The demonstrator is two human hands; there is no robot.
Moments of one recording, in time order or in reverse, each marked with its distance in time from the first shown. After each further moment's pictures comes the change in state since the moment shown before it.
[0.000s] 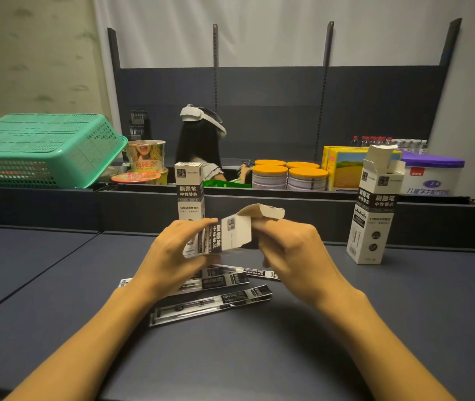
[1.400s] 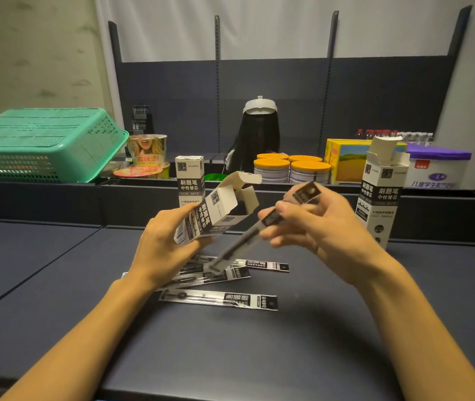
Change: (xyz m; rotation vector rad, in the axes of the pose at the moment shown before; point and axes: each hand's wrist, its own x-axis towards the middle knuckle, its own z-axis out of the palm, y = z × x) left_hand 0.002 0.002 -0.008 0.054 0.106 -0.144; right_hand 0.016 -0.019 -0.050 1.067 -0.060 0.680
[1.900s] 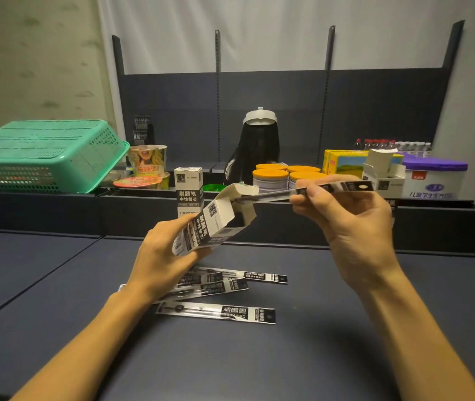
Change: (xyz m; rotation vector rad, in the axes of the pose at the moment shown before) left_hand -0.001 0.000 0.003 -0.018 0.030 -0.013; right_hand 0.001 -0.005 -0.011 0.074 0.302 -0.404
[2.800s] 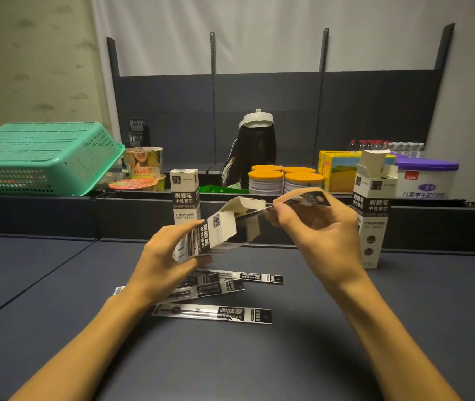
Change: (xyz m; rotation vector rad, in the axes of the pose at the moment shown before) left_hand -0.003 -0.007 0.004 -0.056 -0.084 0.042; right_hand -0.008 0.025 0.009 -0.340 -0.034 -0.175
